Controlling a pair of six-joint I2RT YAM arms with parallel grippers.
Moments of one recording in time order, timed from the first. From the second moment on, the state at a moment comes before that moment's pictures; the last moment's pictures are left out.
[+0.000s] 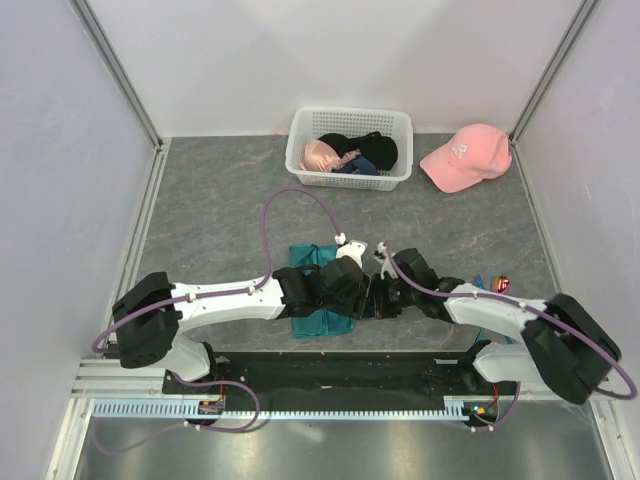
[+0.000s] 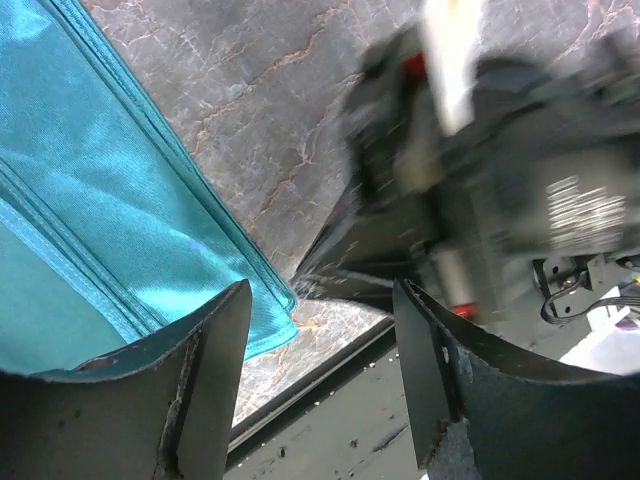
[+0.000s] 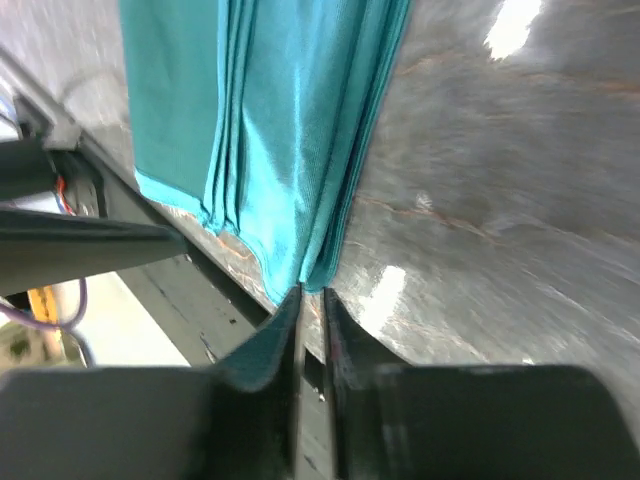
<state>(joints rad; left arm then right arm) -1.16 1.50 0.96 -0.29 -0.17 -0.71 0.70 1.30 0.44 0.02 -0.46 0.70</state>
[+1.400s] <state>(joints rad) -1.29 1.81 1.18 -0.63 -0.40 -0.86 0.27 1.30 0.53 -0.24 -0.52 0.53</state>
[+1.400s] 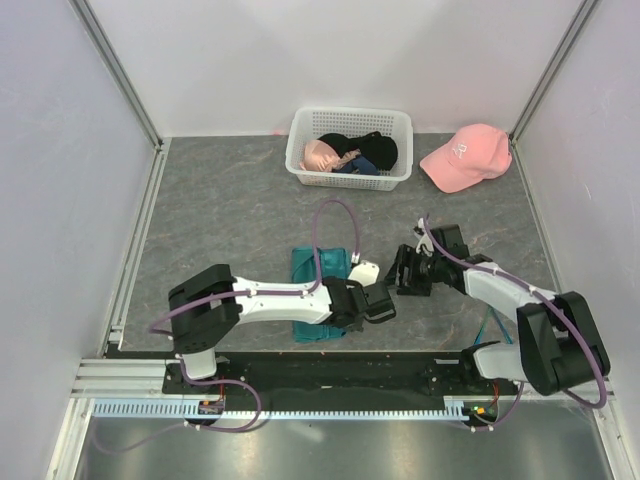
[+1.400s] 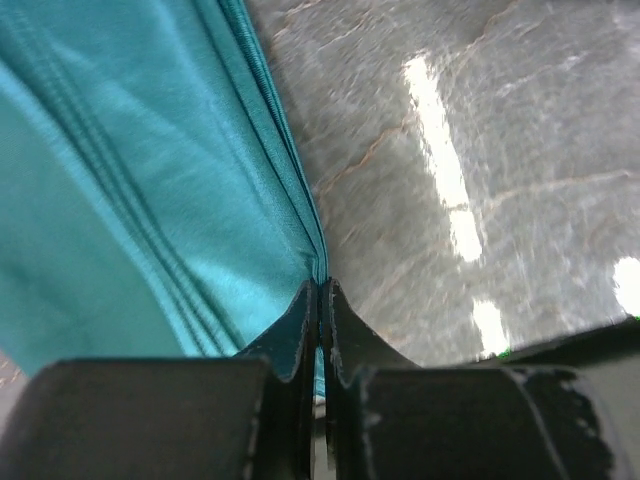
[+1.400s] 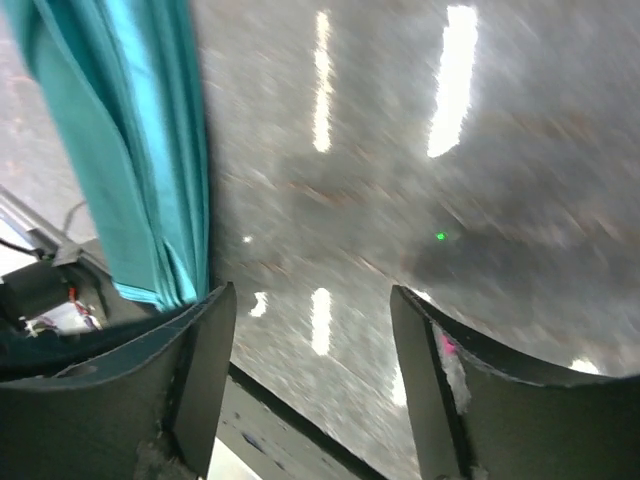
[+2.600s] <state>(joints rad) -1.29 1.57 1.03 -0.59 -0.38 -0.89 0.48 1.74 0.71 0.27 -0.59 0.81</state>
